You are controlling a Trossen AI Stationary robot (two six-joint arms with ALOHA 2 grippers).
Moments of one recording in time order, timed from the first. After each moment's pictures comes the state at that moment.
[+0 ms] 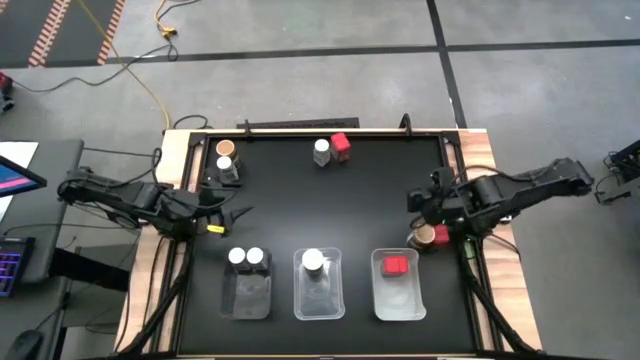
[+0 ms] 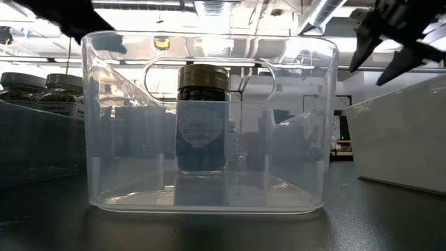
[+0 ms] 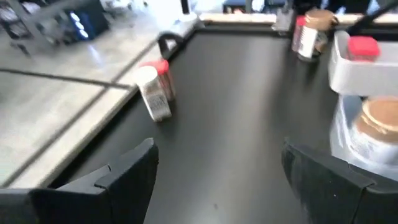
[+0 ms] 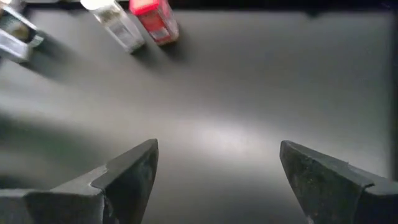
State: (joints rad) left arm -0.26 0.57 0.62 -0.45 -0.67 -0.15; right arm 0.24 0.90 0.86 -1.16 0.71 1.47
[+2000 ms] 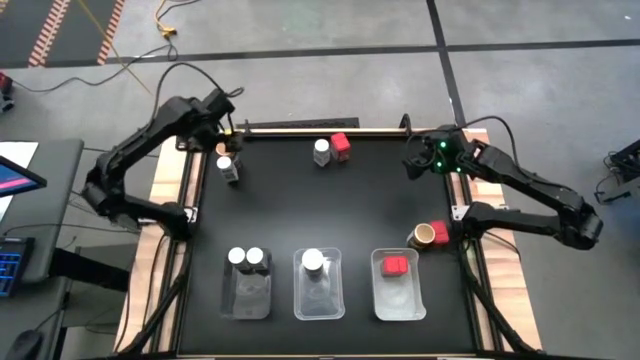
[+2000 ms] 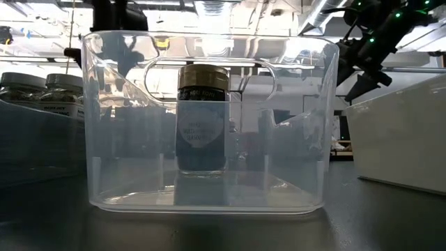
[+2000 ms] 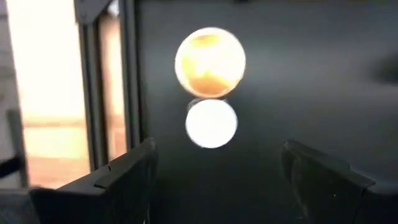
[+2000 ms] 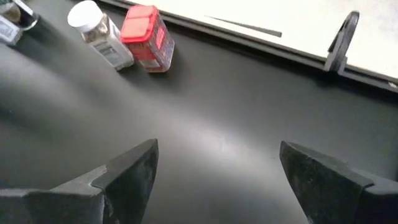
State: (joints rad) left arm 0.86 1.32 1.34 -1.33 -0.20 -0.68; right arm -0.68 0.85 0.75 -0.66 0.10 0.38
